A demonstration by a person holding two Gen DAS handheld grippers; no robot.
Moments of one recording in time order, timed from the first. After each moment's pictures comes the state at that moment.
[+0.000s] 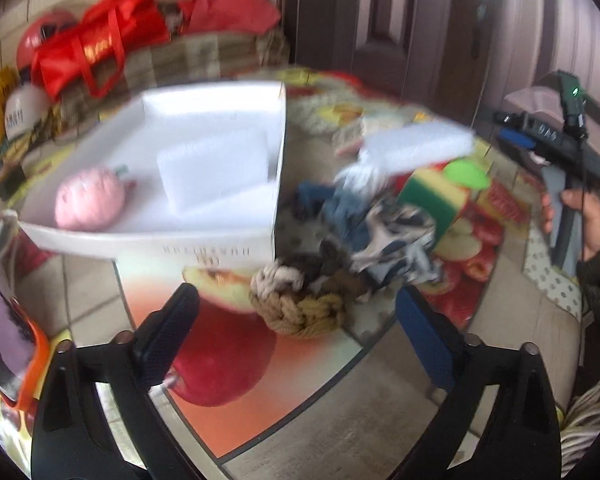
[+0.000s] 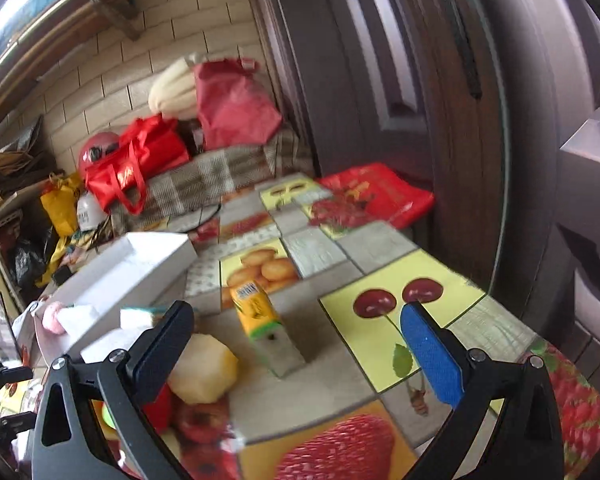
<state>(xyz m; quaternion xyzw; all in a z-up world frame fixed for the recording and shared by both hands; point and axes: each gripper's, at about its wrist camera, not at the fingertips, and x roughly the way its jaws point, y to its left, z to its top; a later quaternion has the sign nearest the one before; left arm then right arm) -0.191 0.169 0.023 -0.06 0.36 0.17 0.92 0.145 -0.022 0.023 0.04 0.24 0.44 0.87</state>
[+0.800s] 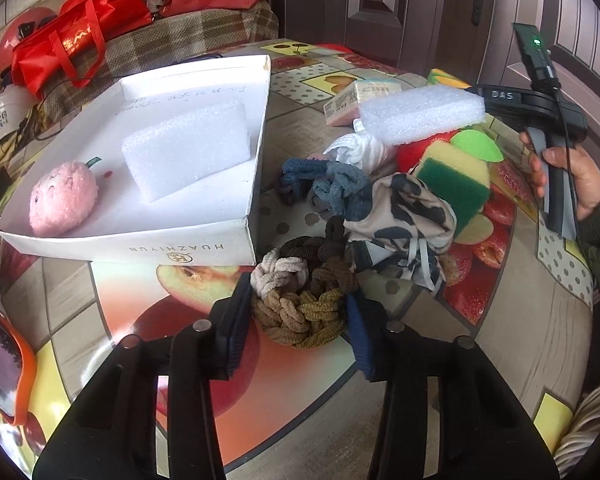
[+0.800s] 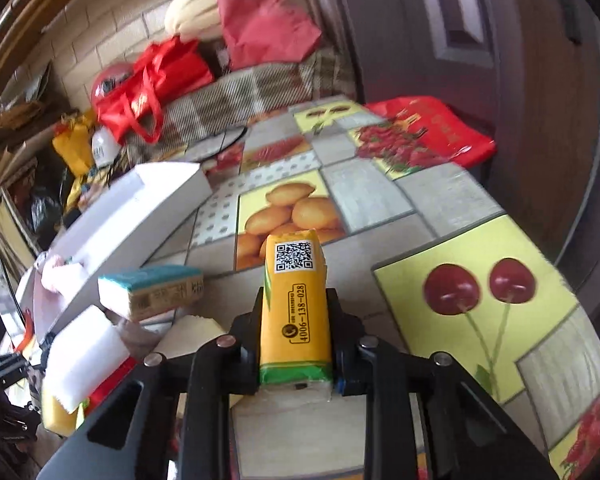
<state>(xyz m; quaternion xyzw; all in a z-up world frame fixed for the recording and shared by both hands) -0.170 0.172 0.018 -0.04 0.39 0.16 0.90 0.164 0.022 0.009 -0.01 0.30 0.50 0.81</state>
